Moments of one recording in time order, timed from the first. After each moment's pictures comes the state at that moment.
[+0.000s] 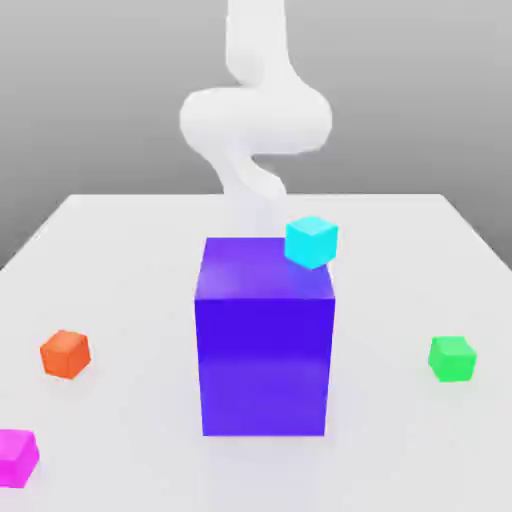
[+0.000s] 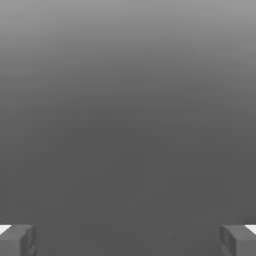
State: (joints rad) arm 0.02 -0.71 -0.06 -2.30 0.02 2.32 0.75
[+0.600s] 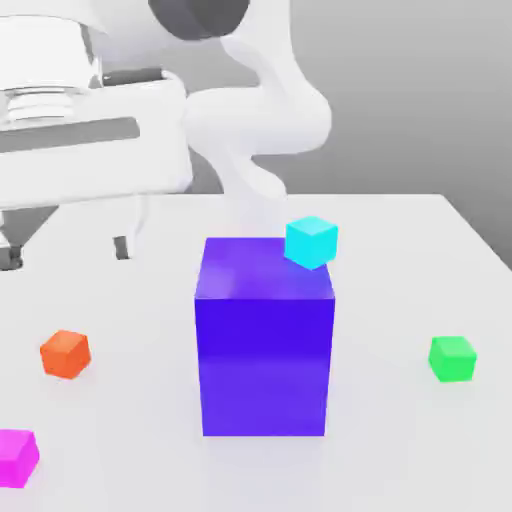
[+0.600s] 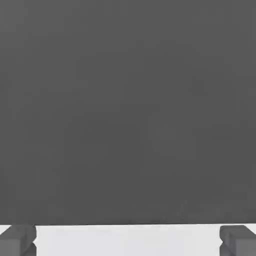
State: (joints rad) arm 0.03 -0.05 -0.38 -2.28 0.29 2.48 0.27
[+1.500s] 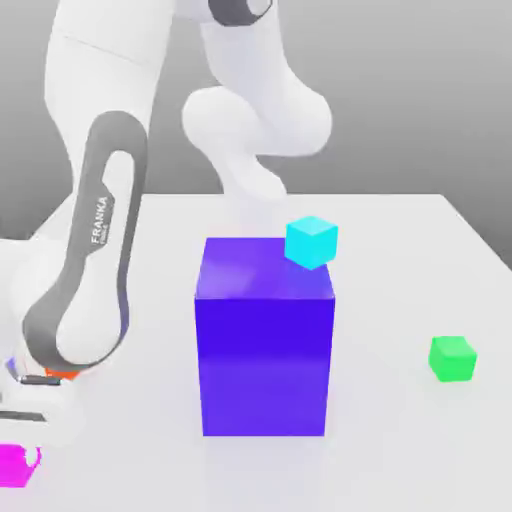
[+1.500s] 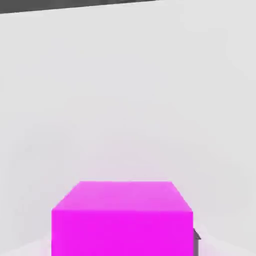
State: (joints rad) arm -0.19 0.50 -0.38 -2.25 0.40 2.69 -0.03
